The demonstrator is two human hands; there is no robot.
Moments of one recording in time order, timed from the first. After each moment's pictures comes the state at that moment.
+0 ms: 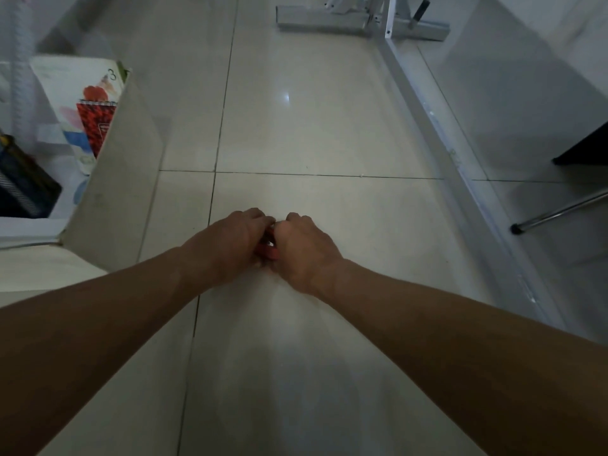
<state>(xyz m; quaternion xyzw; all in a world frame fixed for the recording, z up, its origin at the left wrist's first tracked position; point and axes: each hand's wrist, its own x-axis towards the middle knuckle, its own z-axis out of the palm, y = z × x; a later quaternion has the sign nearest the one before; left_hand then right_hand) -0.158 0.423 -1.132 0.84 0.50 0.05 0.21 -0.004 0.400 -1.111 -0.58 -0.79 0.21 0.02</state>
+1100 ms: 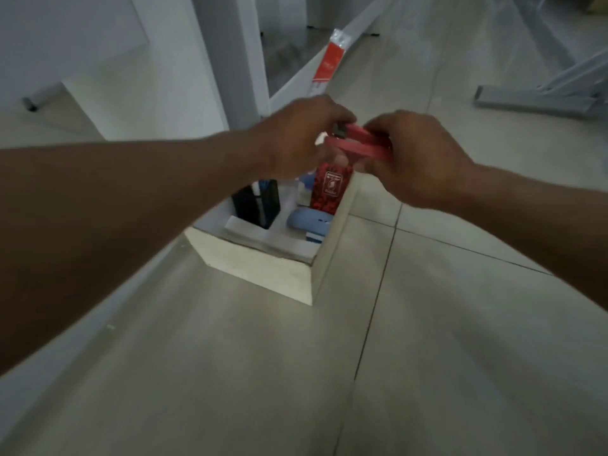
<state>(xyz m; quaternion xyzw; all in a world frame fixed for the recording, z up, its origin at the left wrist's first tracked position) -0.348 0.454 -0.958 0.76 0.63 0.18 0.07 -0.159 0.505 -0.970 -0.38 -0.90 0.09 0.19</state>
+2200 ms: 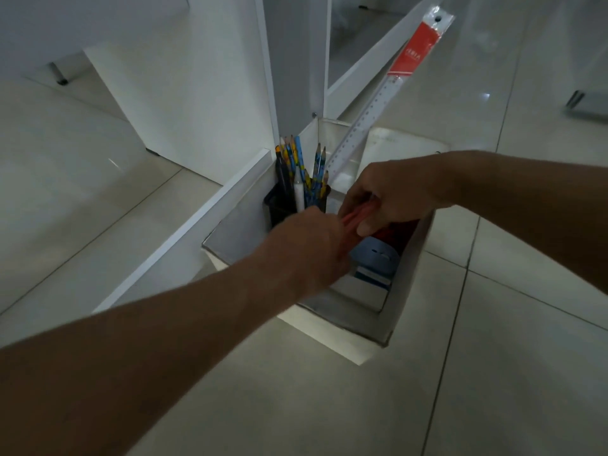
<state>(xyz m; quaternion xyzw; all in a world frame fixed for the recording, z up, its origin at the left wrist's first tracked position) -0.385 0.416 -1.053 0.66 0.74 0.08 0.10 -0.286 0.575 -1.012 -0.24 -0.92 0.23 -0.21</state>
